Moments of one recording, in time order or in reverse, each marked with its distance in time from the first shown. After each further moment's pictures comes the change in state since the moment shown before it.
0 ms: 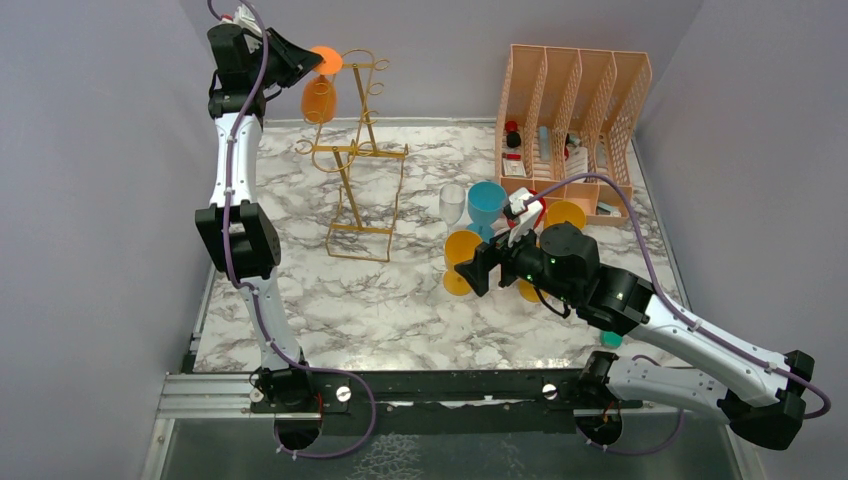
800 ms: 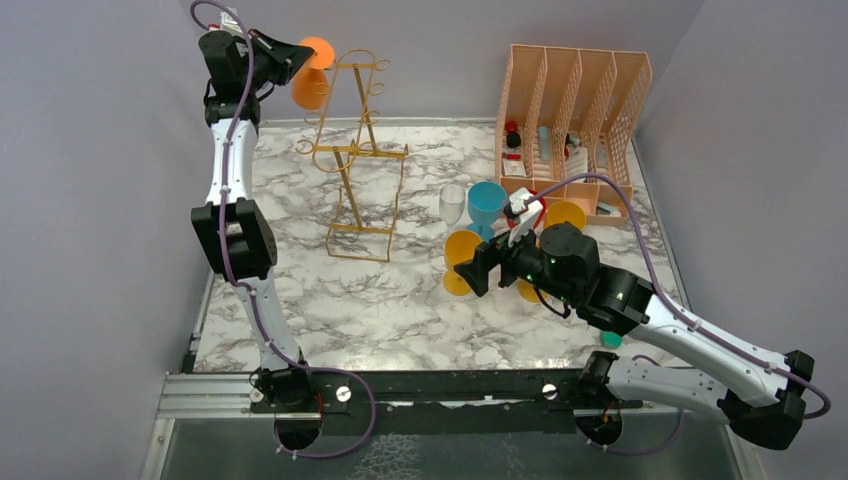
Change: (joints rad) left arm 0.027 -0.005 -0.086 0.208 0.024 -0.246; right arm 0.000 0.000 0.000 -0.001 -0.005 0.010
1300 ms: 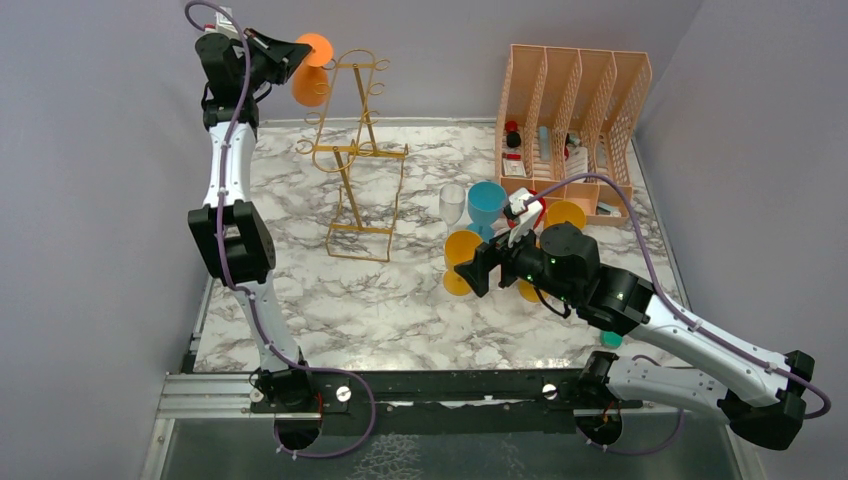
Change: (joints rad) left arm 0.013 -0.044 -0.079 0.100 -0.002 -0.068; right arm 0.000 -0.001 0.000 -0.002 -0.003 -0.006
